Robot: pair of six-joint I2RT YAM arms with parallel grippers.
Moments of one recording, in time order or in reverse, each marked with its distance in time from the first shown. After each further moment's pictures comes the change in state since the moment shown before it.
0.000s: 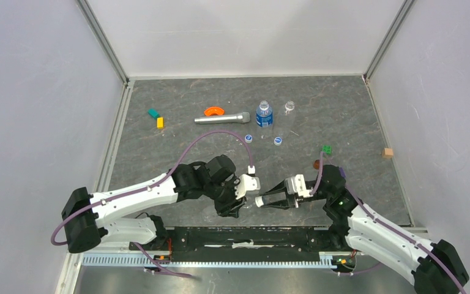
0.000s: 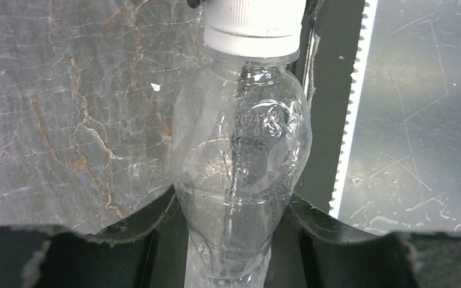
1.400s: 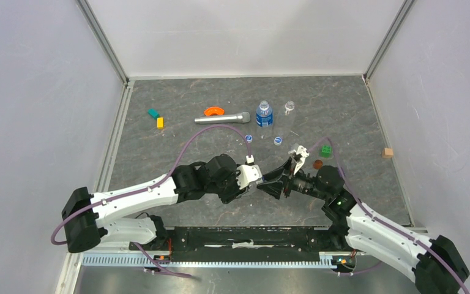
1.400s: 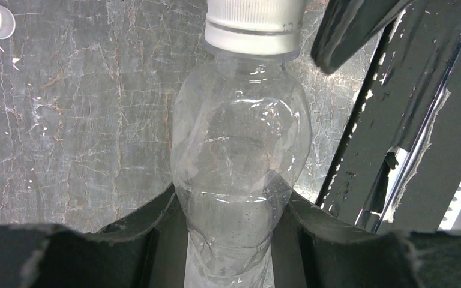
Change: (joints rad) left arm -0.010 -0.002 -0.013 0.134 -0.333 -0.018; right arm 0.034 -0.026 -0.005 0.046 0.528 0.641
